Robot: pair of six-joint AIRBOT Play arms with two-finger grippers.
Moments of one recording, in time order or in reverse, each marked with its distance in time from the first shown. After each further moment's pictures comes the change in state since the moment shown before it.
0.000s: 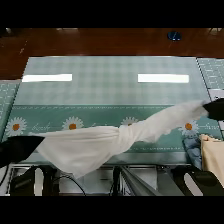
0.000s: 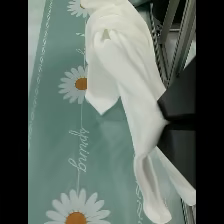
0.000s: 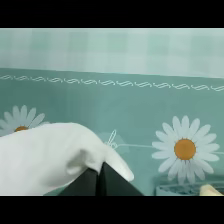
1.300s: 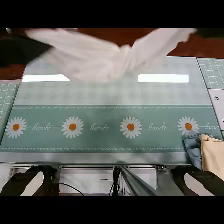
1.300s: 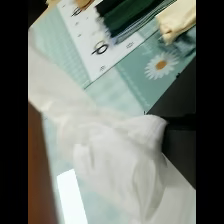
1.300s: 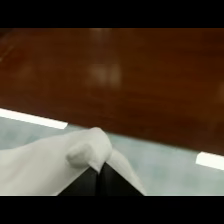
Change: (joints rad) left arm -0.289 -0.648 0.546 -0.310 0.493 0.431; right arm -0.002 -0.418 0.477 0.264 -0.578 -0.264
